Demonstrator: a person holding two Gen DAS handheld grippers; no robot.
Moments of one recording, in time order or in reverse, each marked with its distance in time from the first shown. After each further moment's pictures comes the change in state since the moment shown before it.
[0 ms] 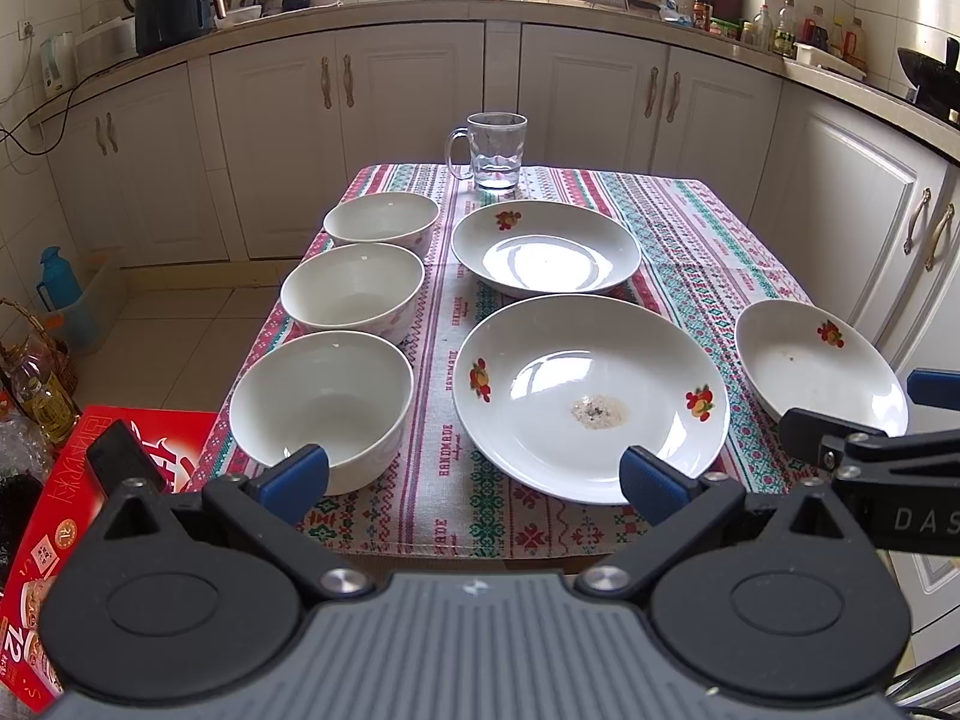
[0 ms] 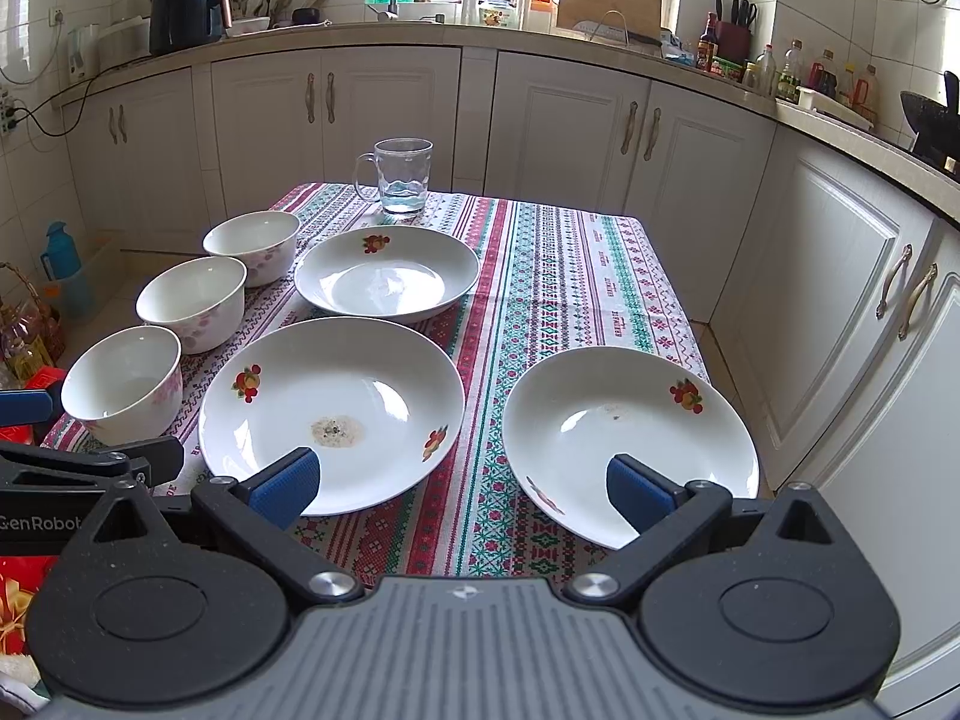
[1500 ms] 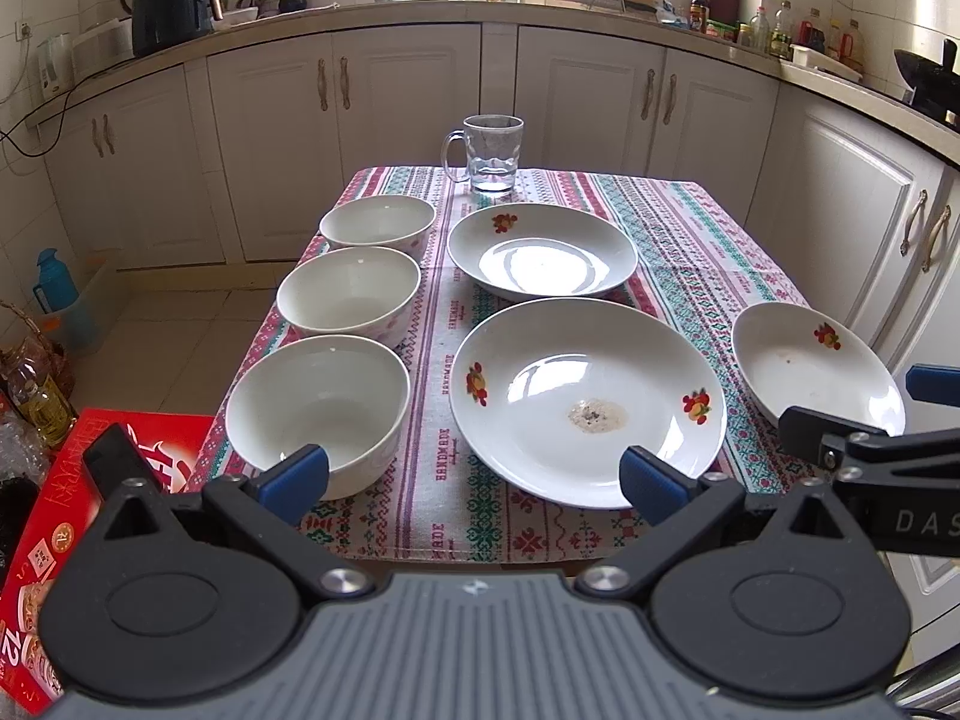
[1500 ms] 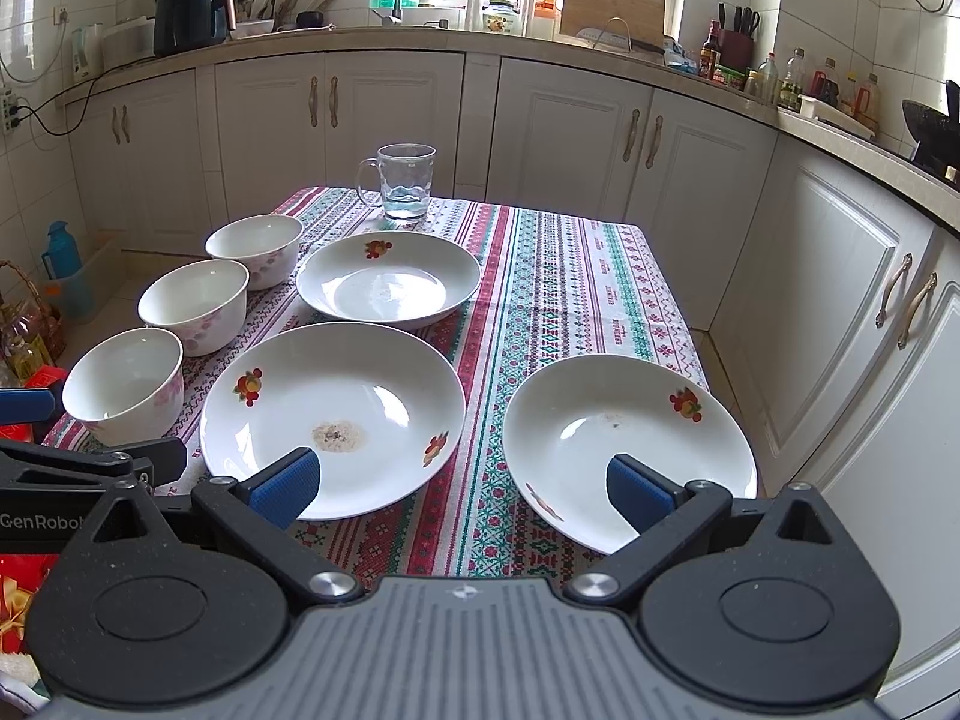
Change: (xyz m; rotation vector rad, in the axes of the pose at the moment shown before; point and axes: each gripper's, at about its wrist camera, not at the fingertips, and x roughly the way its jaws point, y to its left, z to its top) left arm -0.002 0.001 0.003 0.001 -0.006 -0.009; right arm -0.001 0.000 0.000 -0.011 -0.014 -0.001
